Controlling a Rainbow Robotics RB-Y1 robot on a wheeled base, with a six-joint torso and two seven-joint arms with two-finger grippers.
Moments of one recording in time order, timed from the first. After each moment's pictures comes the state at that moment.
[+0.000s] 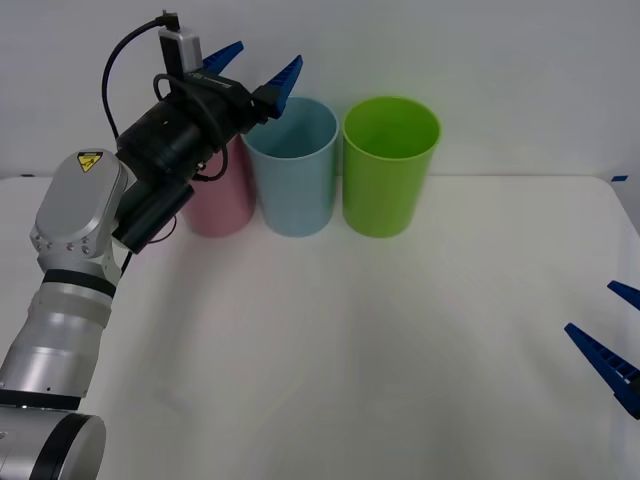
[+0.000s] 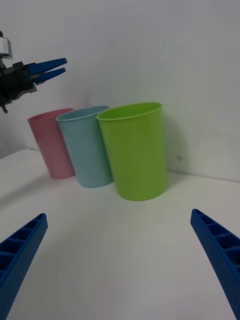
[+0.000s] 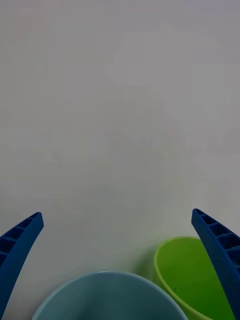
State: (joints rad) right arm 0.35 -0.40 -0.52 -1.66 0.96 -1.22 0.00; left arm -0.61 0.24 0.06 -1.33 -1.34 -0.51 0.21
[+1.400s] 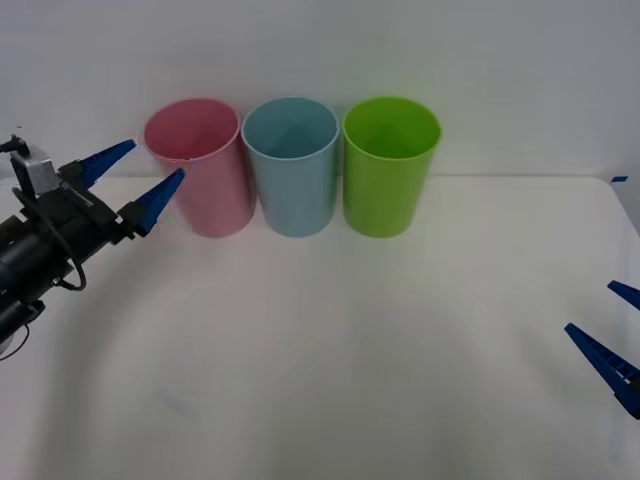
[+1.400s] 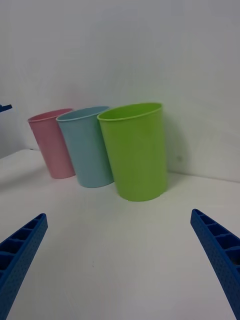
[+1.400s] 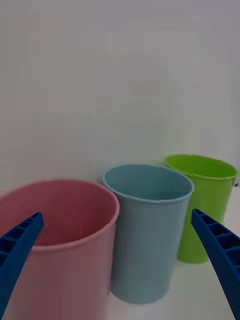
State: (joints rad) right arm 0.35 -0.40 -0.52 -1.66 0.96 -1.22 0.00; left arm -0.18 0.40 0.32 -1.49 -1.15 -0.92 0.07
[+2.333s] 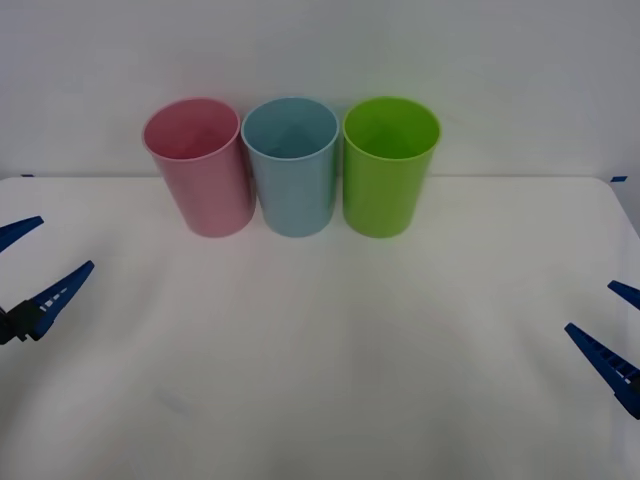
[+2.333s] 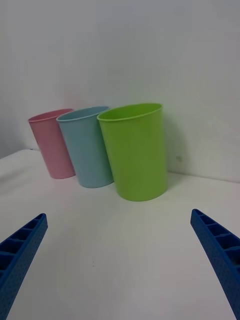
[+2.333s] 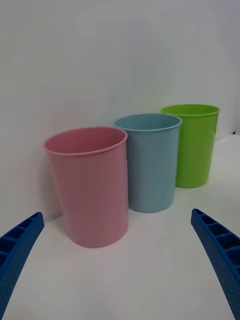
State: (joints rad) right arm 0.35 -0.40 -0.52 -1.66 0.96 -1.22 0.00; left arm 0.13 0.53 0.51 -1.50 -0.99 -1.16 -0.12
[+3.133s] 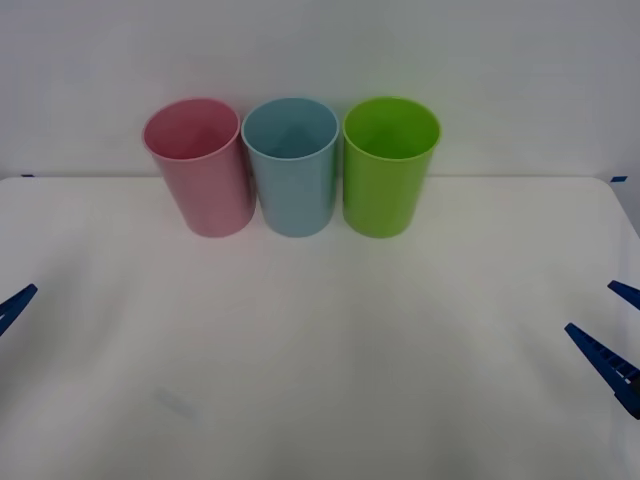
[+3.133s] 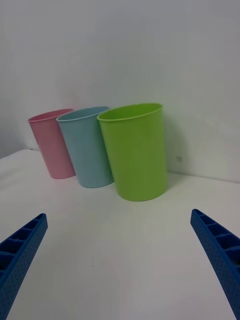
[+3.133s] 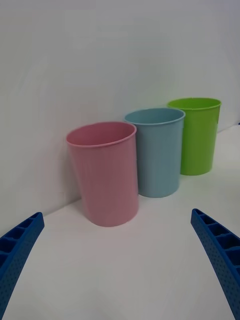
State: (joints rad) right arm 0.35 -0.40 -0.52 -1.66 0.96 -1.22 0.00; left arm 0.25 0.56 0.64 -1.55 -0.95 -1.22 -0.10
